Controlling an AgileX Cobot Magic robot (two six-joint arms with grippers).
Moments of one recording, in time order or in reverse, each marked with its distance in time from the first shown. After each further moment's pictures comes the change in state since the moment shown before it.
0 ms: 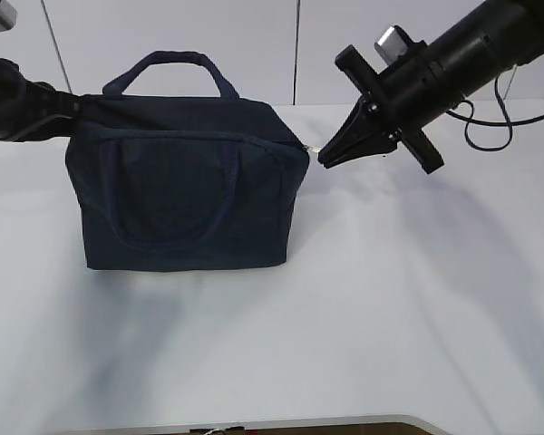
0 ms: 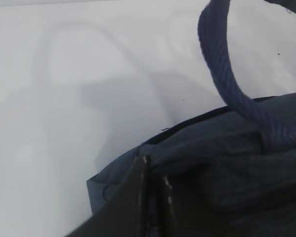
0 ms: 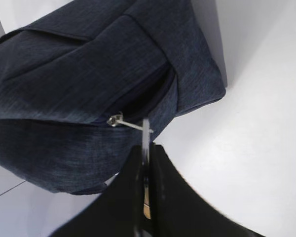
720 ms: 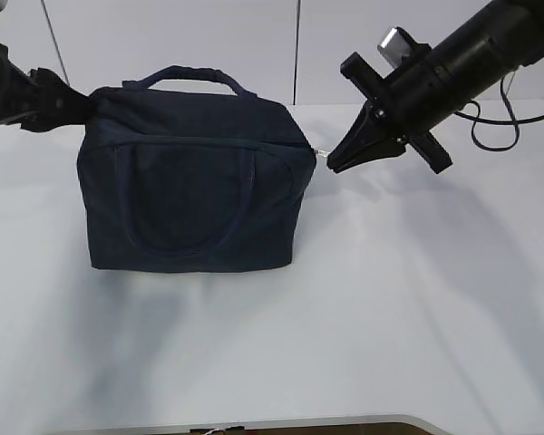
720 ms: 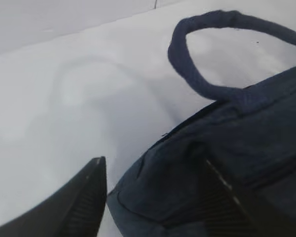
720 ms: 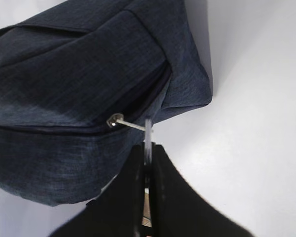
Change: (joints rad) left arm 0.013 -0.045 -0.008 0.005 0.078 0.174; right arm -0.009 0.002 0.000 -0.031 0.000 -0.056
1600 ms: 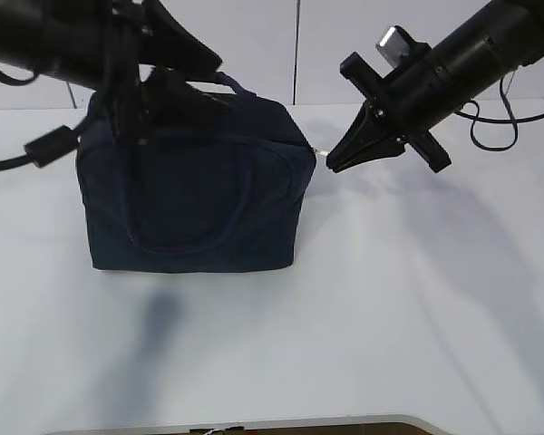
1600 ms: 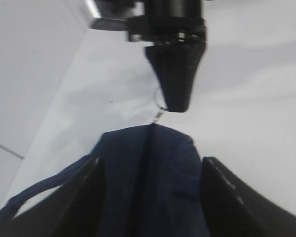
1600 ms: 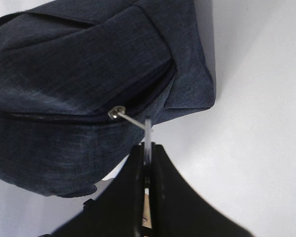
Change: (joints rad) left arm -0.302 0.000 -0.171 0.060 0.211 0.569; right arm 0.000 0.000 0.000 0.000 0.000 -0.022
